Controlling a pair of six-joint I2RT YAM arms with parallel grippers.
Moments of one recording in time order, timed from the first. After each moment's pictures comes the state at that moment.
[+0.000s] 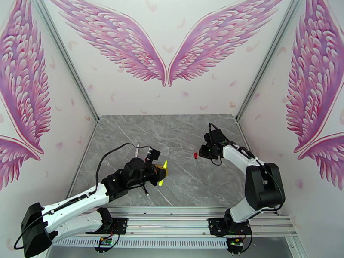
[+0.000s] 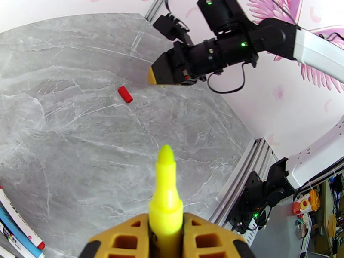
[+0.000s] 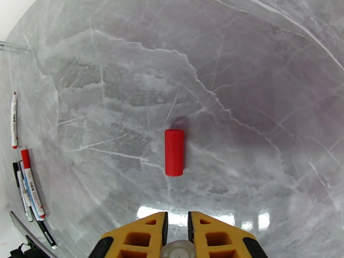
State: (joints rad) left arm -0.92 1.03 0.69 -0.08 0.14 -0.53; right arm 0.12 1.65 1.07 -0.54 -0.23 0.27
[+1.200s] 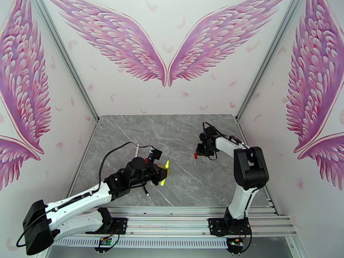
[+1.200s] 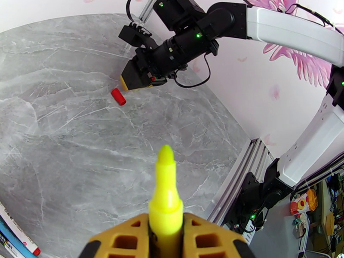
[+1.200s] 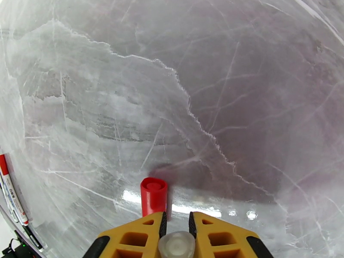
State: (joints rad) left arm -0.92 1.07 0.69 -0.04 0.16 -0.53; right arm 0.12 1.90 1.25 -0.61 -0.23 0.18
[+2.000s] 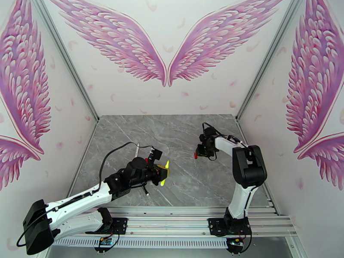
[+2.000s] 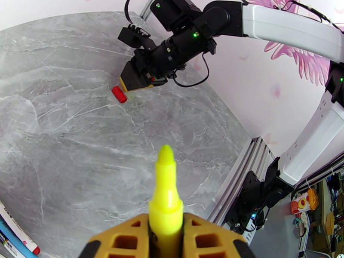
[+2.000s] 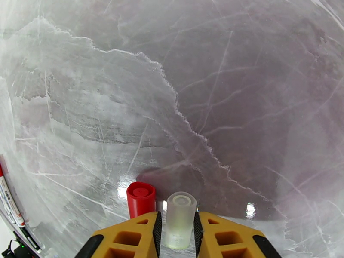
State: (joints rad) left arm -0.92 1.07 0.69 -0.04 0.16 -0.53; right arm 0.12 1.92 1.26 -0.62 -0.23 0.19
